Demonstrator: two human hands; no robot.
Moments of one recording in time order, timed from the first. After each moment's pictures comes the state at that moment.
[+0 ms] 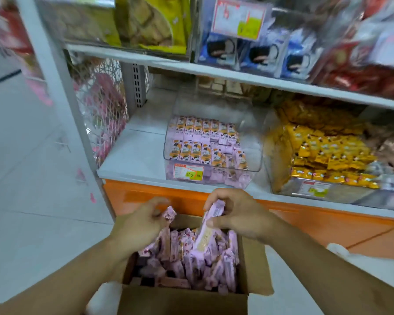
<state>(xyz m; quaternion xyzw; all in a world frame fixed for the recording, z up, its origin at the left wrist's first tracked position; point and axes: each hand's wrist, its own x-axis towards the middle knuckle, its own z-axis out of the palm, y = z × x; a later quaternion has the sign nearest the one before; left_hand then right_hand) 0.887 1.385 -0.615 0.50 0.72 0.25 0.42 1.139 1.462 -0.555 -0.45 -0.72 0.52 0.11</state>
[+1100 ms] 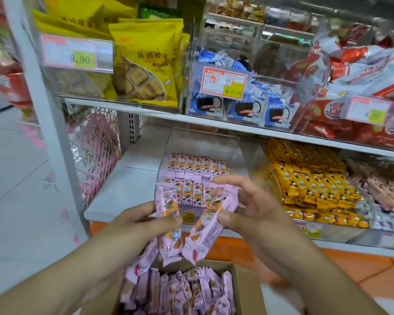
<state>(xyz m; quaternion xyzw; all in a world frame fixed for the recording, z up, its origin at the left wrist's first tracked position) 0.912 1.382 -0.459 0.37 0.57 0.43 0.59 1.138 1.454 -0.453 -0.36 -0.61 0.60 0.36</state>
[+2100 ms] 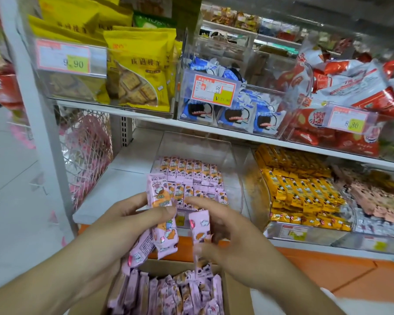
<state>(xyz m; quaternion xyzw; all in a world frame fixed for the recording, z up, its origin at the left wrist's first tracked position) 0.924 1.376 -0.435 0.33 0.50 0.51 0.62 1.137 1.435 -0.452 -0.41 -0.77 0.45 0.19</state>
